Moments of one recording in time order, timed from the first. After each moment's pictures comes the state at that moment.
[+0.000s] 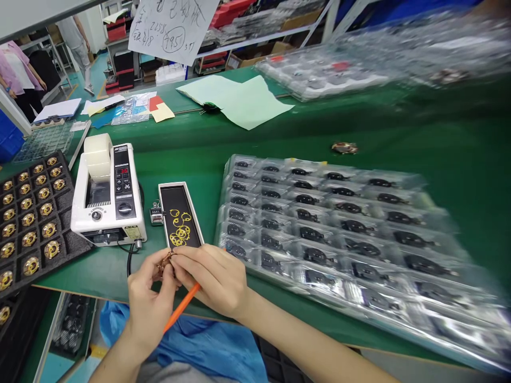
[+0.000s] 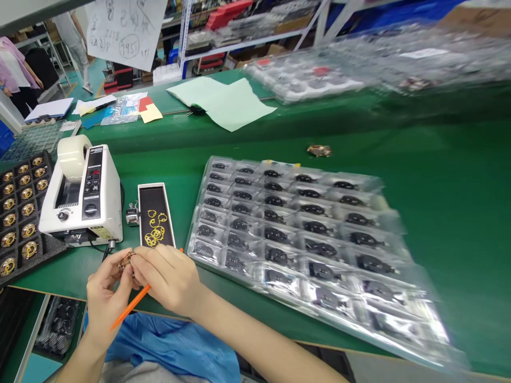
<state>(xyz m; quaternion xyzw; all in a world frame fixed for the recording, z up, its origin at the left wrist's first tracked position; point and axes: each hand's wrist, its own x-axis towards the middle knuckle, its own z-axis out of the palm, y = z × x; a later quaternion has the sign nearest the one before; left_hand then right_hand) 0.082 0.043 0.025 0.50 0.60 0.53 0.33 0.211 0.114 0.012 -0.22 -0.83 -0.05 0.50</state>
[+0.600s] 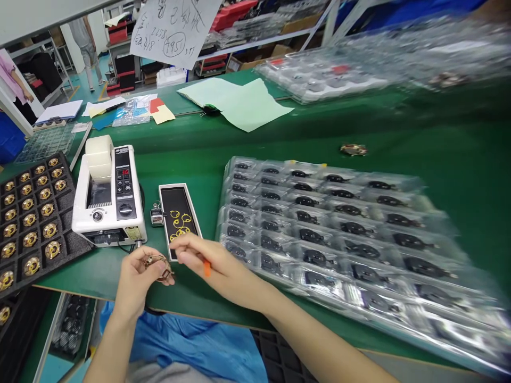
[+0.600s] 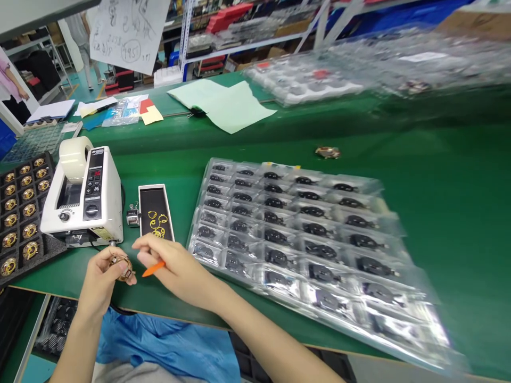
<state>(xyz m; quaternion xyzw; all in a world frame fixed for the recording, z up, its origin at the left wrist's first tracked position) 0.058 0.065 0.023 0.32 0.51 0.54 0.58 0.227 0.129 0.030 -0.26 -0.81 0.41 0.33</state>
